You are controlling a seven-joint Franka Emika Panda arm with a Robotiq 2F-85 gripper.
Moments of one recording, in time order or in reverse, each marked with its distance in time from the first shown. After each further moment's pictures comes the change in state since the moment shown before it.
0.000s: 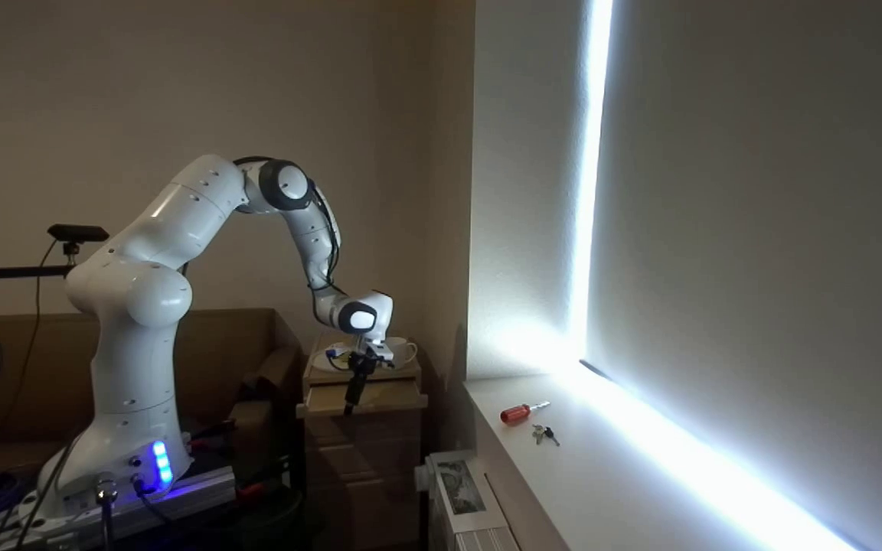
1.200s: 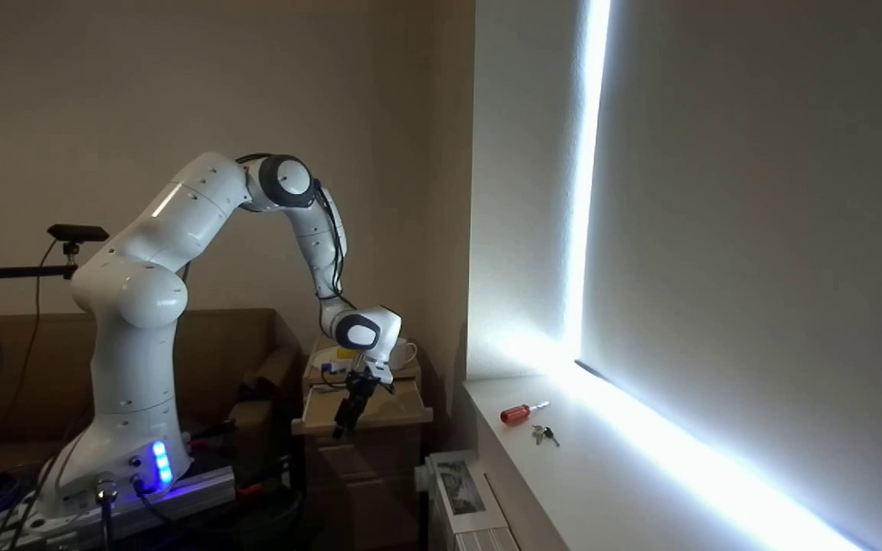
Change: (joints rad) arm -0.083 -0.011 -0.049 -0.136 0.073 -0.014 -0.019
